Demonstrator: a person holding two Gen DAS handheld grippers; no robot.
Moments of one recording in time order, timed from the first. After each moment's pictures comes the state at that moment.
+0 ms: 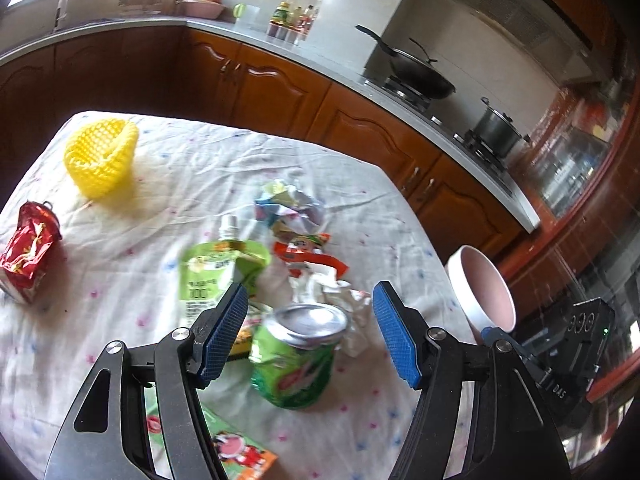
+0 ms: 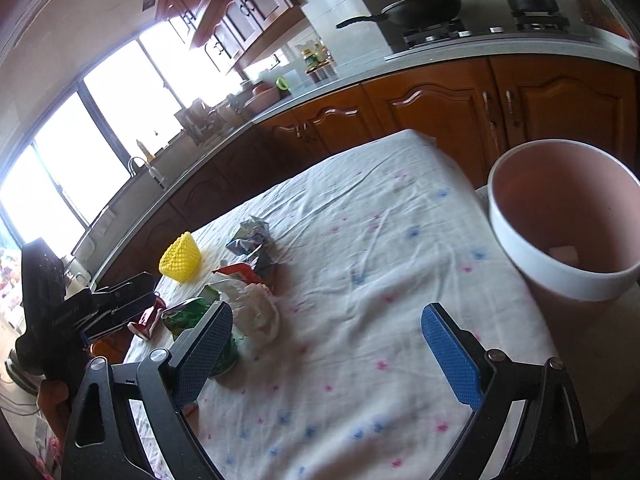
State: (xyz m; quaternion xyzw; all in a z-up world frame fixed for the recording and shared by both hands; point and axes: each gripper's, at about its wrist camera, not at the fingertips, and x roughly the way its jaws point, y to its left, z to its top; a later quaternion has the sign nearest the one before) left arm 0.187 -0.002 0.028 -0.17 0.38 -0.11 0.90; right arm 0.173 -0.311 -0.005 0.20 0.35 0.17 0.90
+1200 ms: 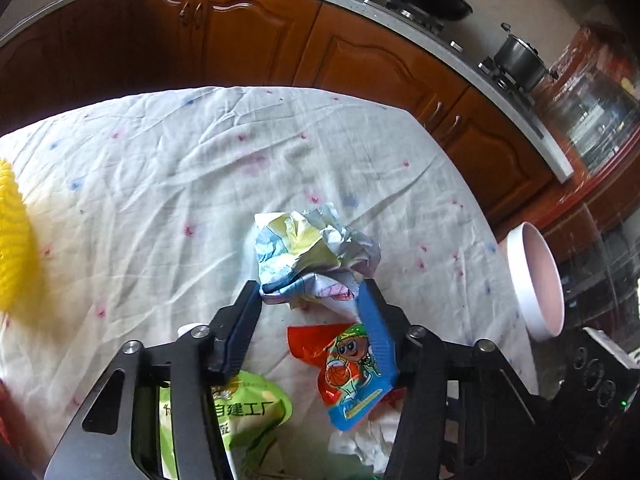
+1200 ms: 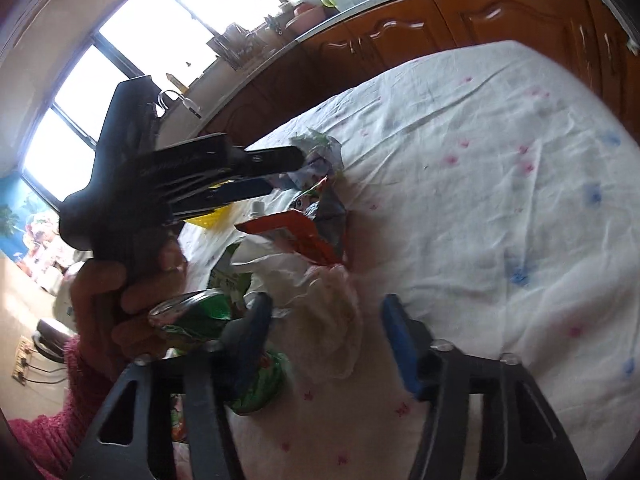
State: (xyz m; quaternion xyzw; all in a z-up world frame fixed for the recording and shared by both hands) left arm 0.349 -0.031 -0.027 -0.08 0.49 -0.16 0.85; right arm 0.258 -0.218 -0.062 0.19 0.46 0.29 0.82
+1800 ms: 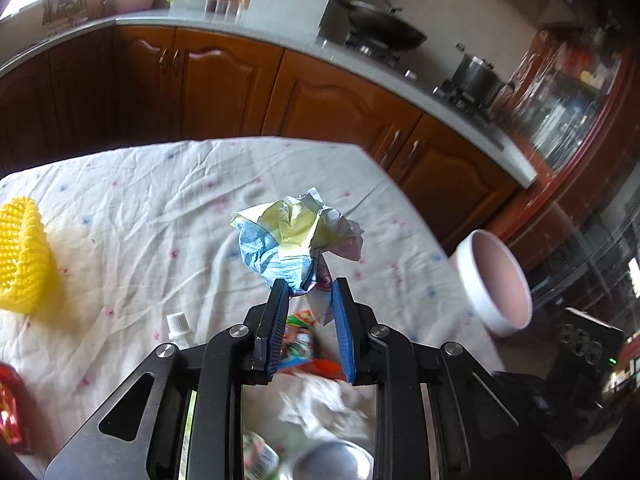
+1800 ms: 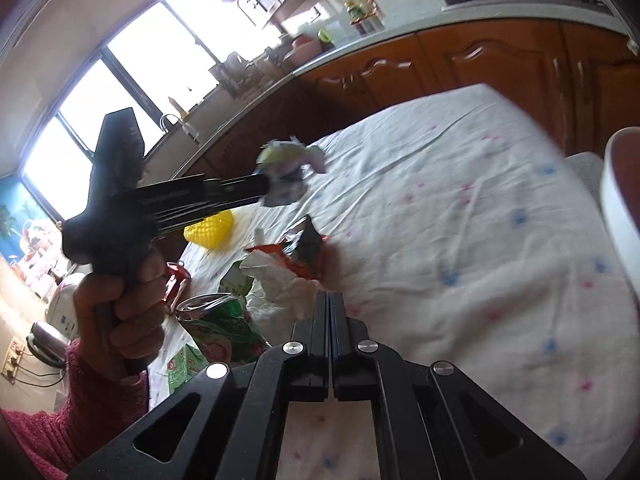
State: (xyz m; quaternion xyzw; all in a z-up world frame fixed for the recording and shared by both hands) left arm 0.297 -0.038 0.033 -0.09 0.42 -0.20 0.88; right arm 0.218 -0.261 -0.029 0.19 0.41 0.26 0.85
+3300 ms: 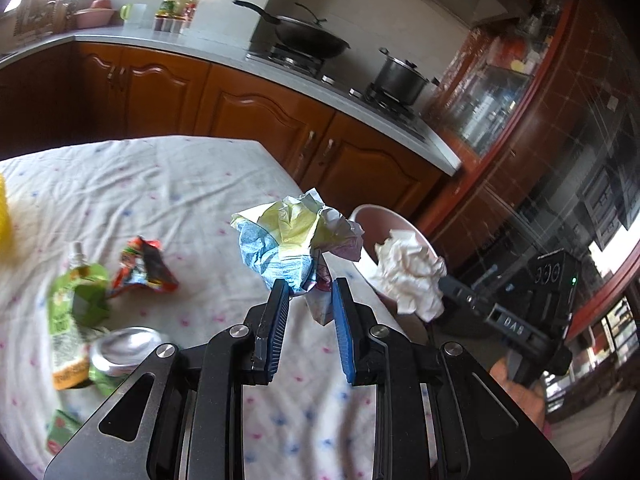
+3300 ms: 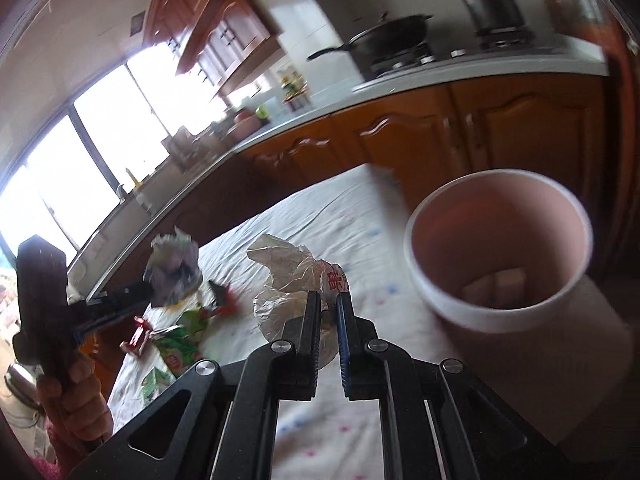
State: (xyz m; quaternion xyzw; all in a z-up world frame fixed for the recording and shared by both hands) left arm 0.196 -0.121 0.055 -0.10 0.39 -0.29 0.87; right arm 0.155 -0.396 0.014 0.21 0.32 0.12 0.91
